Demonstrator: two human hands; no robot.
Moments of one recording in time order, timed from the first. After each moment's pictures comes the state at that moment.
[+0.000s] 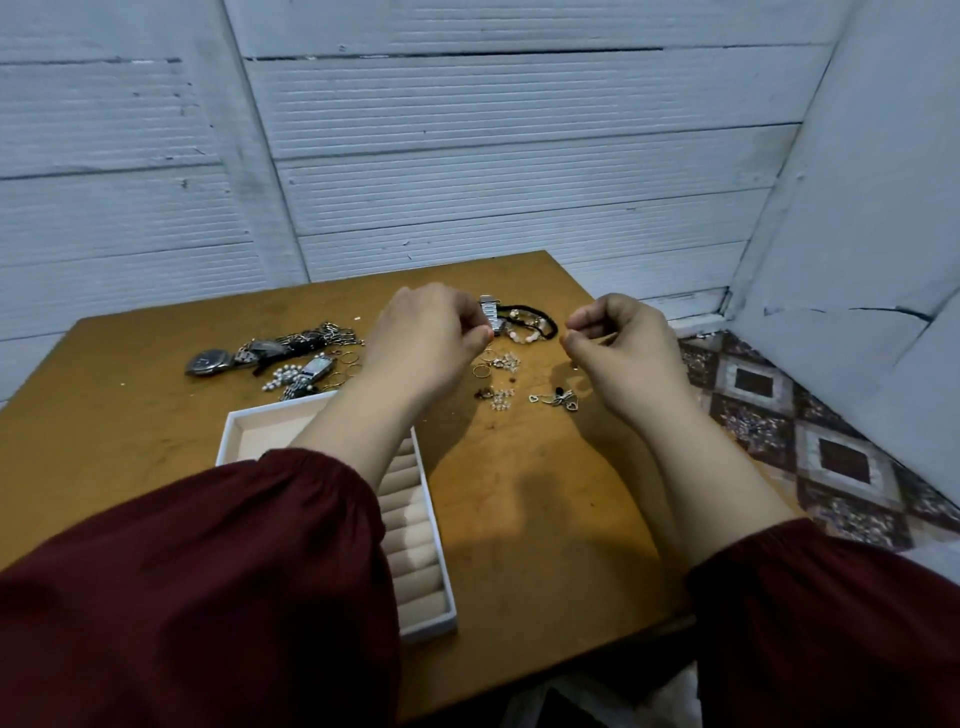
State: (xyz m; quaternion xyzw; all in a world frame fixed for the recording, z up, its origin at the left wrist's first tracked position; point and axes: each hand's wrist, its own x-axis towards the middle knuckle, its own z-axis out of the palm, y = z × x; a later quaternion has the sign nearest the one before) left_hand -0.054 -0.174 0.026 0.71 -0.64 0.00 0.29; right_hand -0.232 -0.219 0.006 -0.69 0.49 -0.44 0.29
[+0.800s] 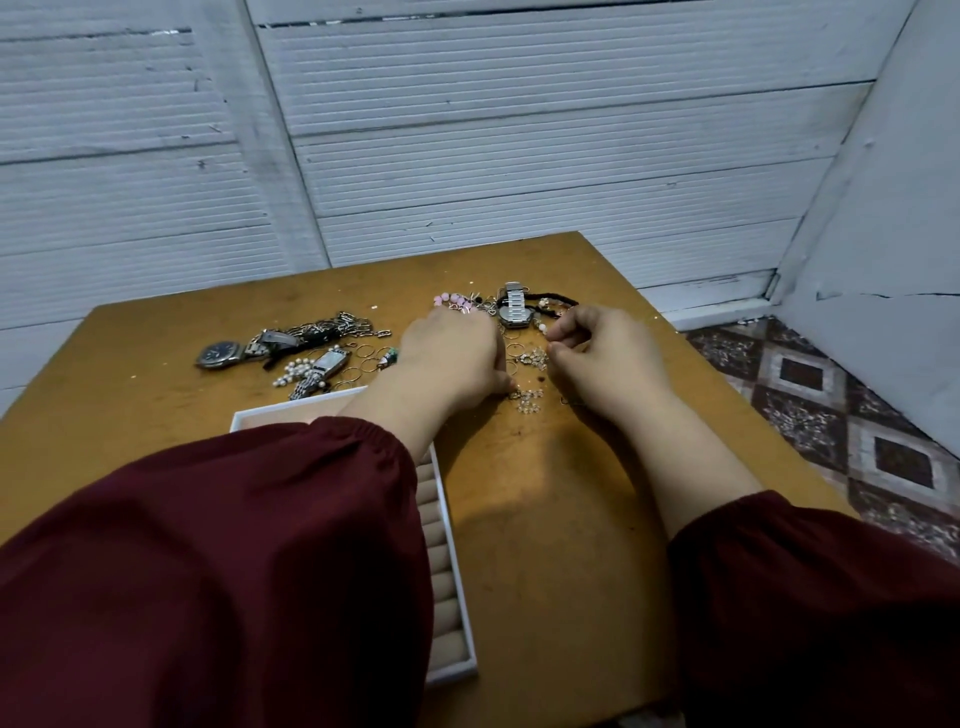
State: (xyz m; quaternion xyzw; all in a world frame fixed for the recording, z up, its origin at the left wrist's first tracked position) left_hand -0.048 -0.205 0.005 0.76 -0.65 -0.03 0.05; right_hand -0.194 -0.260 -0.027 -0.78 0.50 -0.31 0.22
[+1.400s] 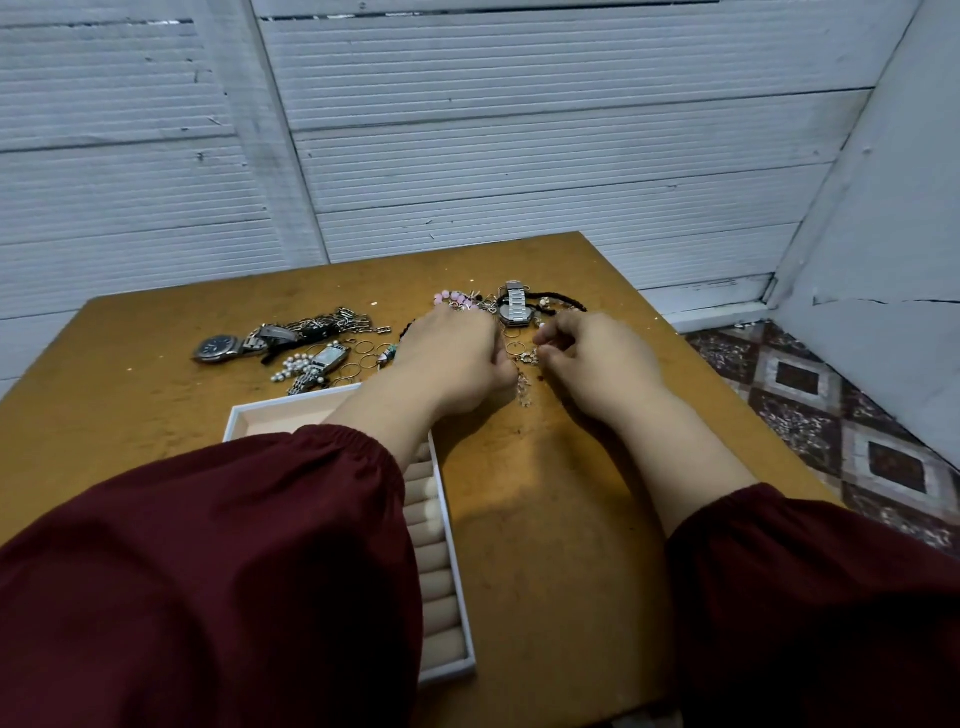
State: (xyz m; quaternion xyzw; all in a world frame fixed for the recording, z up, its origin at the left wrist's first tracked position) left_hand -0.045 -0.200 0.000 0.74 -0.67 -0.04 0.12; right_hand -0.189 -0.259 -0.024 -0.82 0.50 -0.23 0.16
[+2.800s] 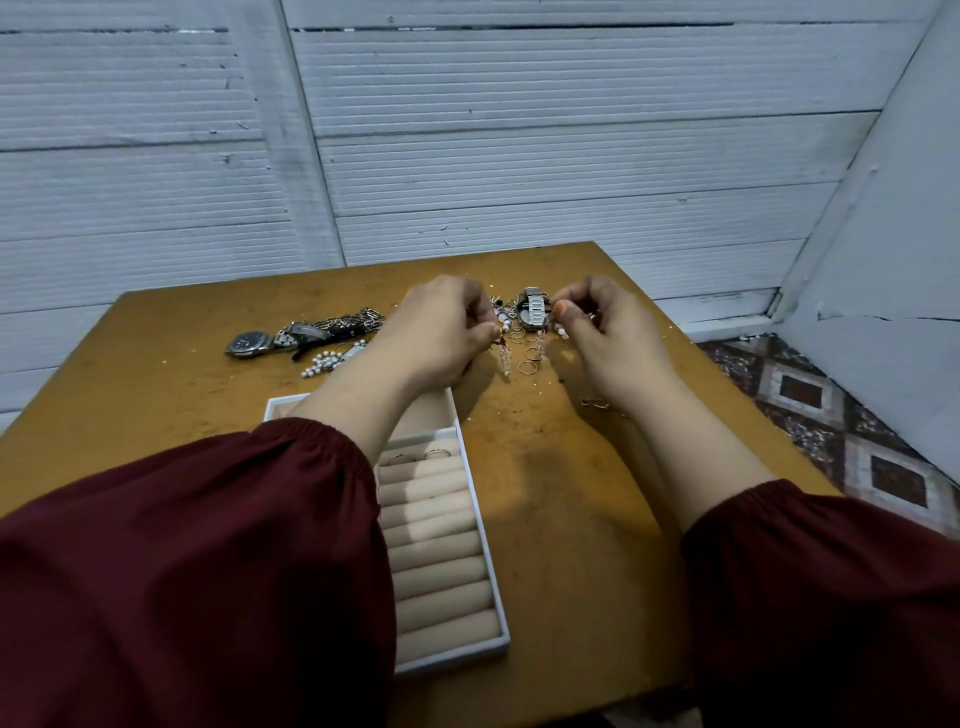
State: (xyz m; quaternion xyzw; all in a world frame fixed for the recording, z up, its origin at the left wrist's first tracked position) left_hand -0.017 -0.173 0.029 0.72 -0.63 -0.09 0.28; right_hand -0.177 -0.248 -0.009 -0.76 0.42 -0.41 0.28
